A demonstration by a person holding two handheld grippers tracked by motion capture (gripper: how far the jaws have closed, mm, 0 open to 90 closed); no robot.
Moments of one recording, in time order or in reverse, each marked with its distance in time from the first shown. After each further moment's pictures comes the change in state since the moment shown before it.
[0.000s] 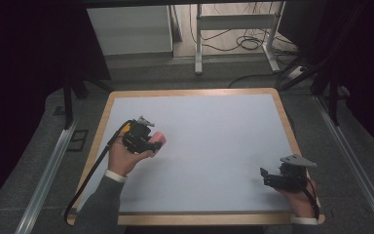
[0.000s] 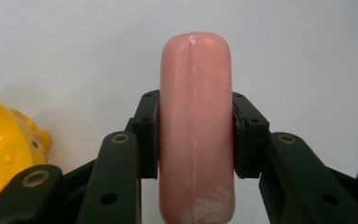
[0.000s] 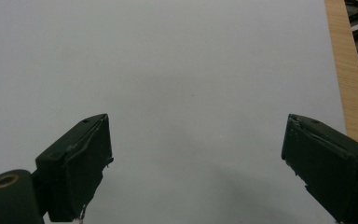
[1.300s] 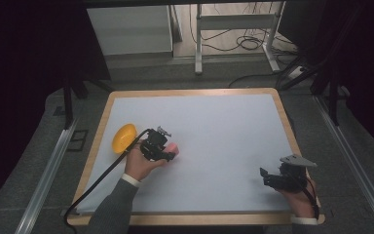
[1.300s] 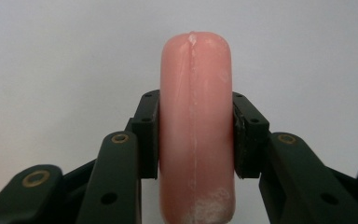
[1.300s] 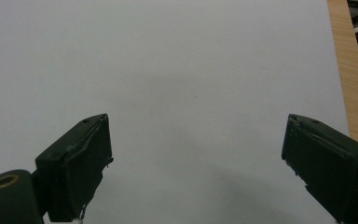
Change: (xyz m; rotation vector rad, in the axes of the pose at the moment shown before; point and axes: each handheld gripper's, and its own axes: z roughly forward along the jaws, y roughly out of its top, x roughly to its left) left arm -0.027 -0.002 0.052 0.094 -0.069 0.030; right arm 0.000 0.001 -0.001 -0.005 0.009 -0.003
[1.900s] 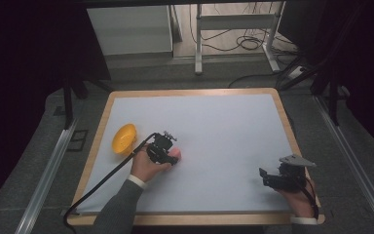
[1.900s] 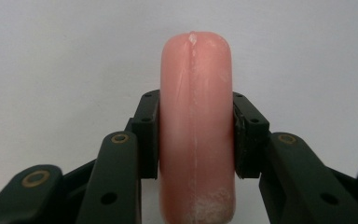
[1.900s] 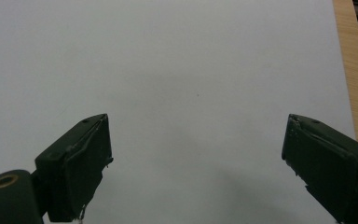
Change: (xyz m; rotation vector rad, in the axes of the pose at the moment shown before) left arm -0.006 -0.001 0.030 0.081 0.007 -0.001; right arm 0.001 -0.001 0.002 0.005 0.007 0.000
